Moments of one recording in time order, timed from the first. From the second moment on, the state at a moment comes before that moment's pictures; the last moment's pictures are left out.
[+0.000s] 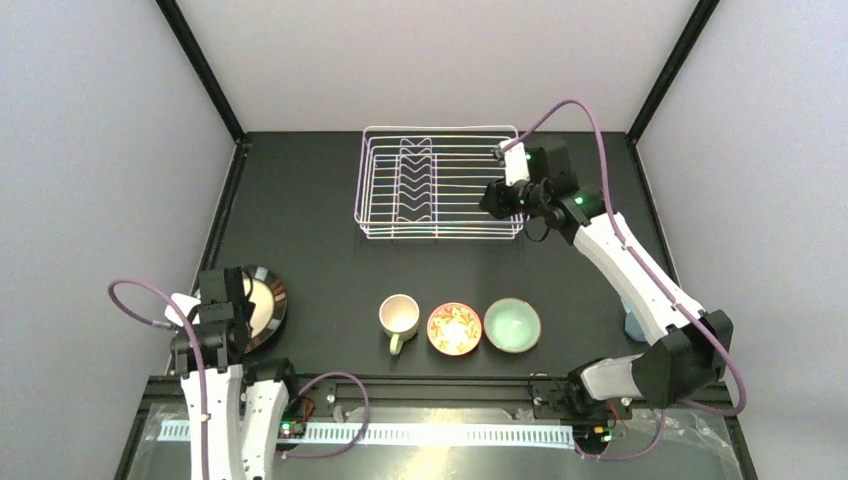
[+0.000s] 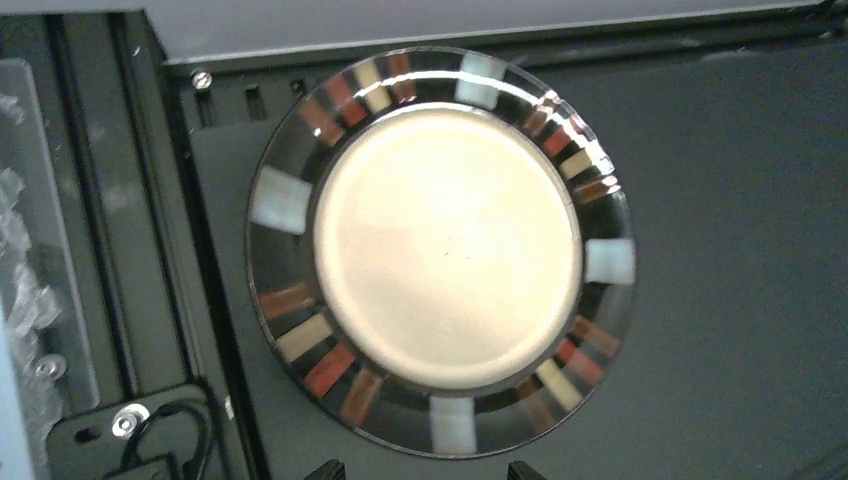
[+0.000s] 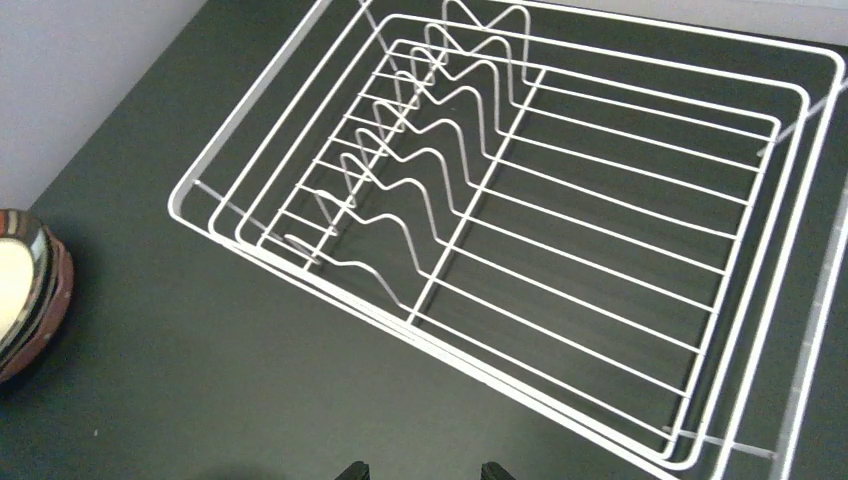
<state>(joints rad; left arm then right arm) 0.19 0.52 0.83 -1.32 -0.43 -1.10 0.41 1.37 1.30 -0.62 -0.23 0.15</state>
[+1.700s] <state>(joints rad) 0.57 0.98 0.82 -0.83 -0.33 -1.06 0.63 2.29 2.23 -0.66 -0.54 0.09</state>
